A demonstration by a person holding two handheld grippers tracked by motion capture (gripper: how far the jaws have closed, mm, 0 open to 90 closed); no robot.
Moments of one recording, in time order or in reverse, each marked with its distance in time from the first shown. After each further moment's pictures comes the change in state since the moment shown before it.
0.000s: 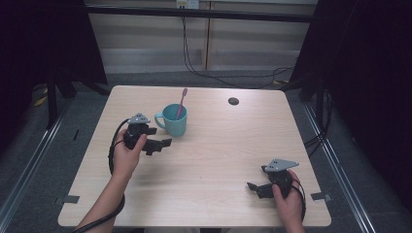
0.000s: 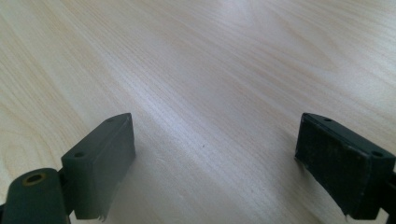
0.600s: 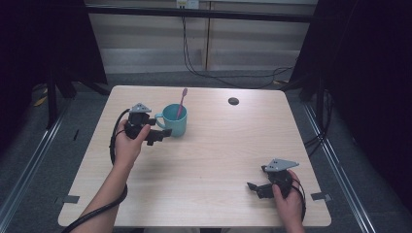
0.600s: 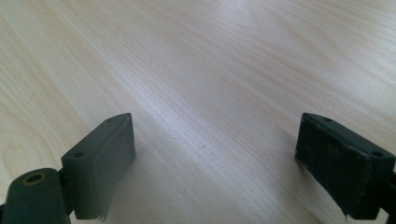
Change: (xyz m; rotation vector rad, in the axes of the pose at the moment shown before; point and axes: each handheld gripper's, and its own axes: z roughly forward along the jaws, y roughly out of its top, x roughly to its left) left arm 0.007 0.026 0.001 -0.001 0.047 -0.024; right arm 0.000 0.000 0.000 0.000 0.000 0.000
